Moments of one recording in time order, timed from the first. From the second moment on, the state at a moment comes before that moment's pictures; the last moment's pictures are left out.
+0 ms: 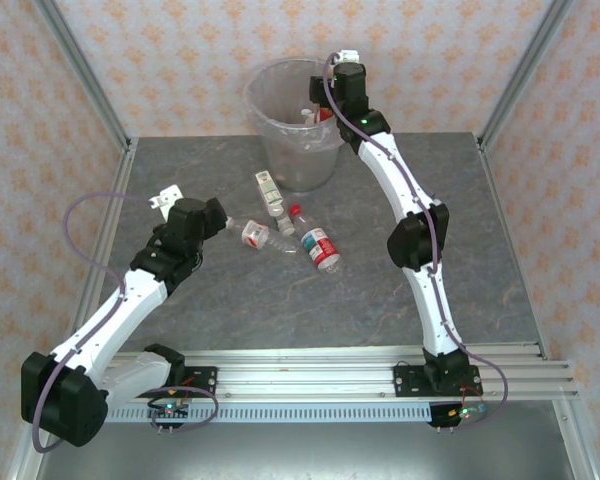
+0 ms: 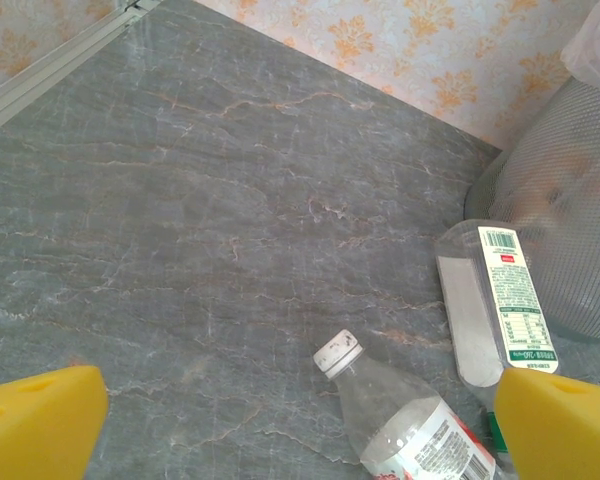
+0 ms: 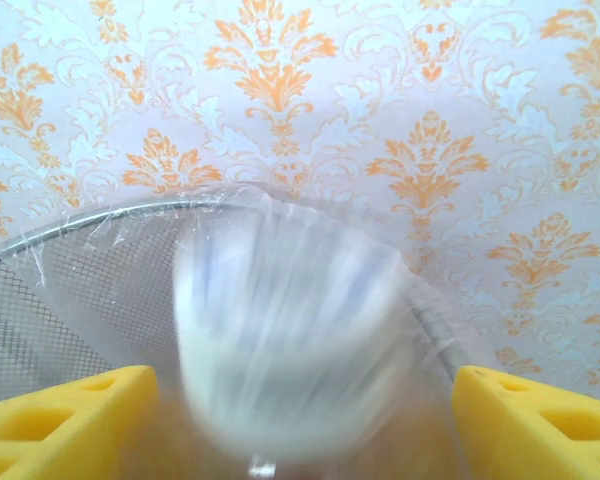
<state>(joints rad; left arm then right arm) -0.30 1.04 0.79 -0.37 -0.50 -0.66 0.41 2.43 2.62 -0.41 0.24 0.17</state>
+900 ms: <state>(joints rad) -0.30 1.08 0.76 -0.32 -0.46 -0.66 0.41 2.31 2.64 -0.60 0.18 0.09</state>
